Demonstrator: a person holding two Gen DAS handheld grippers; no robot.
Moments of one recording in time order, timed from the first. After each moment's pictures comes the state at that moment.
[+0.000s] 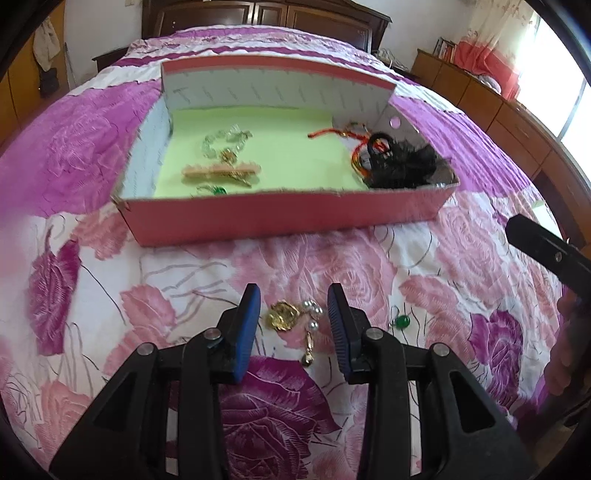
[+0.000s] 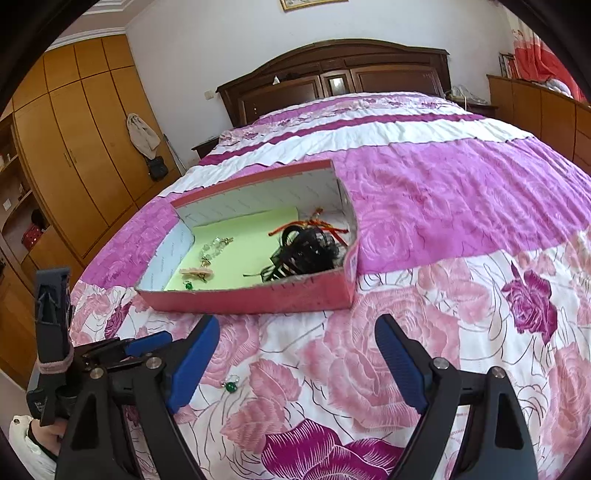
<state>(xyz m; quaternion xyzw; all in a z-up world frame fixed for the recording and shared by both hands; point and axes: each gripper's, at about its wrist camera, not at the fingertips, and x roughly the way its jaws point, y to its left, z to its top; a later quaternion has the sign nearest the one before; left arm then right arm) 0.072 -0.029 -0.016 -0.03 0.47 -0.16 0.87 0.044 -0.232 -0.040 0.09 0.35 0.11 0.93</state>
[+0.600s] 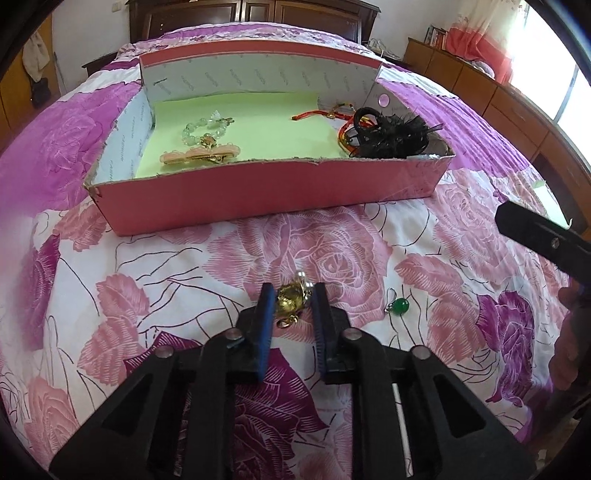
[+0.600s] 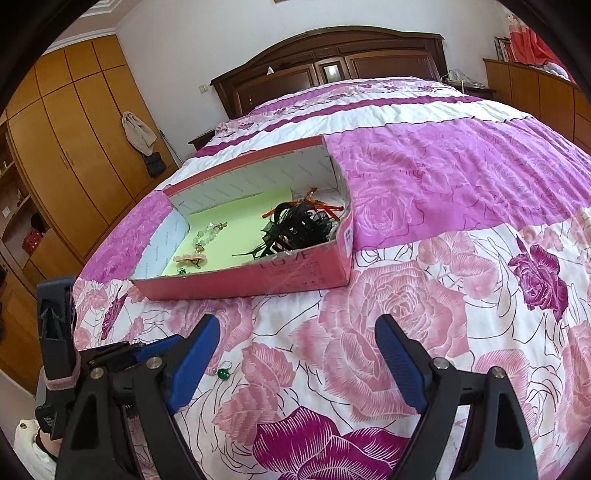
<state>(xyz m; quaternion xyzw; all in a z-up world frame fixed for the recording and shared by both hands) 0.067 -0.040 -0.028 -0.01 0.46 -0.17 0.87 0.044 -0.234 -0.055 0.10 0.37 0.12 0.92</state>
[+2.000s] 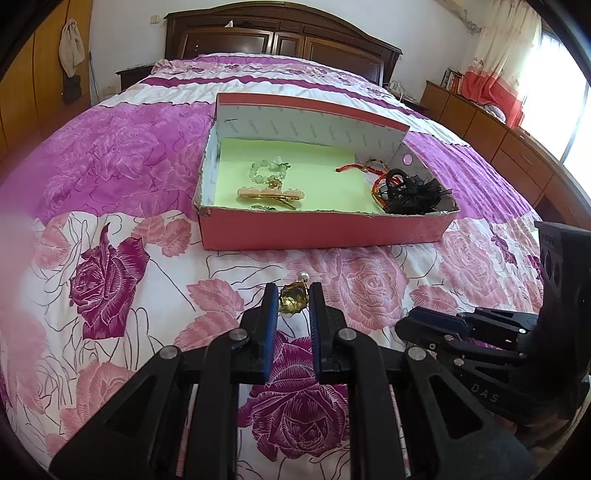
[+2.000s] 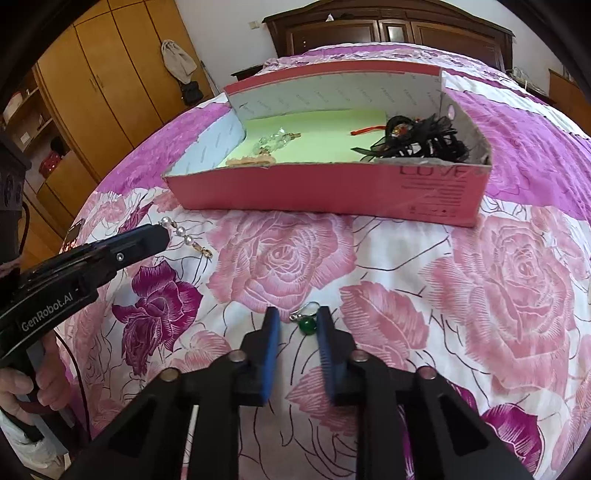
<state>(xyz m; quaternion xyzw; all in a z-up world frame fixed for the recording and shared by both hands) 0.046 0.014 0.004 -0.05 0.41 -0.13 0.90 0.048 -0.143 -0.102 0.02 0.45 0.20 0.87</state>
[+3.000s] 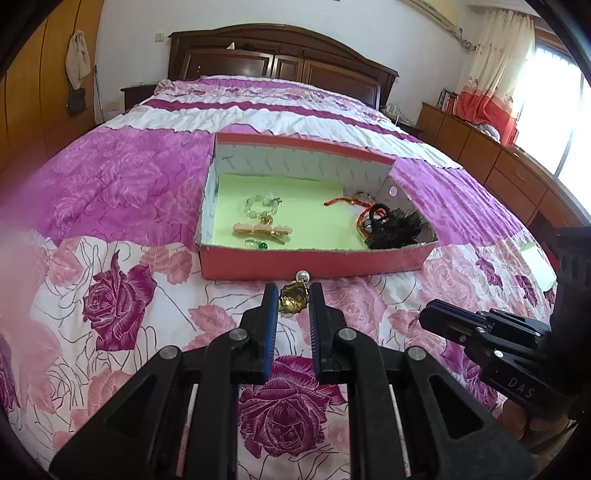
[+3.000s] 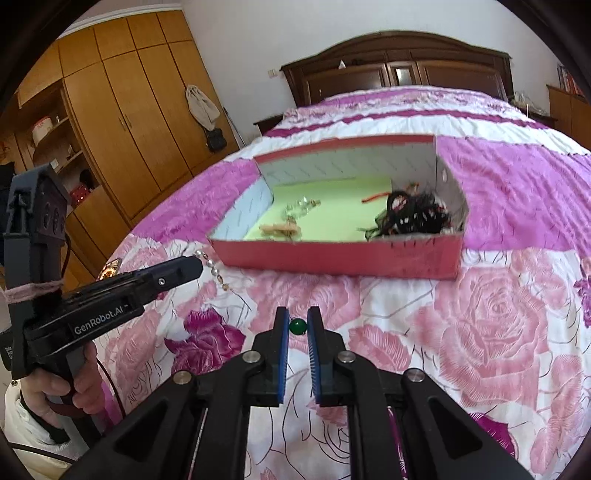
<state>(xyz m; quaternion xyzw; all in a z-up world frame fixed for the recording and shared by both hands) 0.035 0.011 0.035 -0.07 0.36 -0.13 0.92 0.024 -0.164 -0.050 0.05 0.35 0.23 0.91</state>
